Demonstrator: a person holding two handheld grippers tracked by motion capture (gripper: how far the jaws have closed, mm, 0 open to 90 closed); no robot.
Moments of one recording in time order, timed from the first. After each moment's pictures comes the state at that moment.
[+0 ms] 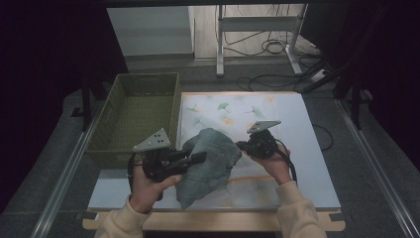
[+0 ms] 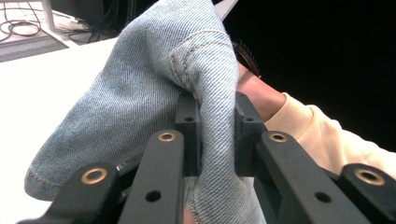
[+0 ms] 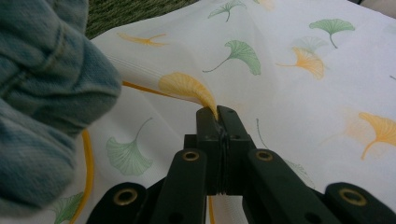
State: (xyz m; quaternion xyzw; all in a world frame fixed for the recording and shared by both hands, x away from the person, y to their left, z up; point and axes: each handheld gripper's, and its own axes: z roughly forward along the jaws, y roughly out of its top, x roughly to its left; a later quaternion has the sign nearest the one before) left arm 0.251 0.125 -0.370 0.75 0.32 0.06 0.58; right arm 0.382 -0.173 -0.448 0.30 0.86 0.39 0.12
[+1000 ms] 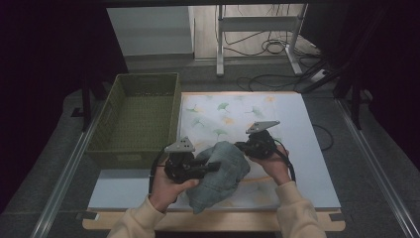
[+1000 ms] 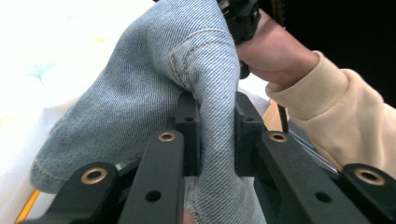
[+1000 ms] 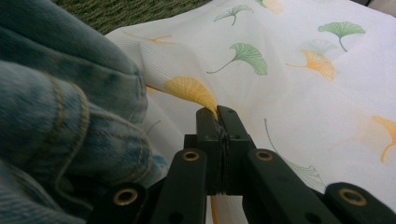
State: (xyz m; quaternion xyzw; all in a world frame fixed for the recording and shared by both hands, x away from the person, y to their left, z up) left arm 0.274 0.090 -0.413 0.78 0.33 0.01 0.52; right arm 0.380 -0.170 -0.448 0.29 0.86 0.40 0.11
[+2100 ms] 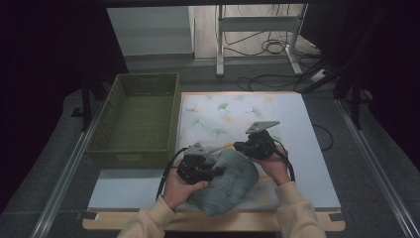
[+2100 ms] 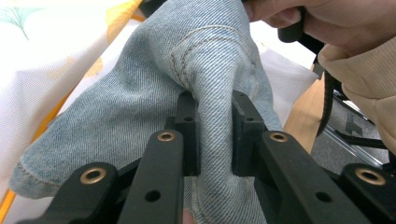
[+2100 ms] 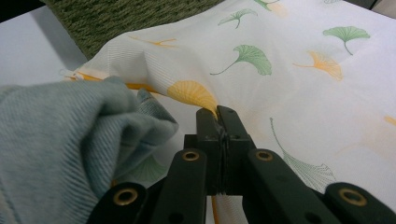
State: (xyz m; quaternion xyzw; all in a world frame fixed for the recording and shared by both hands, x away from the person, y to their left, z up) left arm 0.294 0.064 -0.457 0.81 0.35 0.01 0.47; right arm 0.378 -0.168 -0.446 0.29 0.86 0.40 0.11
